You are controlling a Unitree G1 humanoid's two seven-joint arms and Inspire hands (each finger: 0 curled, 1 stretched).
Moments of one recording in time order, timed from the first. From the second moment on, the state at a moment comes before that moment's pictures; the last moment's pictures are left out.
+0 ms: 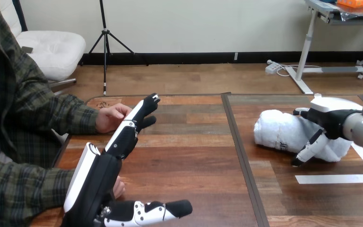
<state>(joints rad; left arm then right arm) 0.26 0.18 -0.07 0.08 0.01 -0.98 -0.21 -0.94 -0.61 0.47 1.36 -0.76 -0.31 0.19</state>
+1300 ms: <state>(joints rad) 0.40 0.19 -0.07 -0.08 0.01 -0.92 -0.22 -0.94 -0.53 0.50 1.39 -0.77 -0.26 0.11</state>
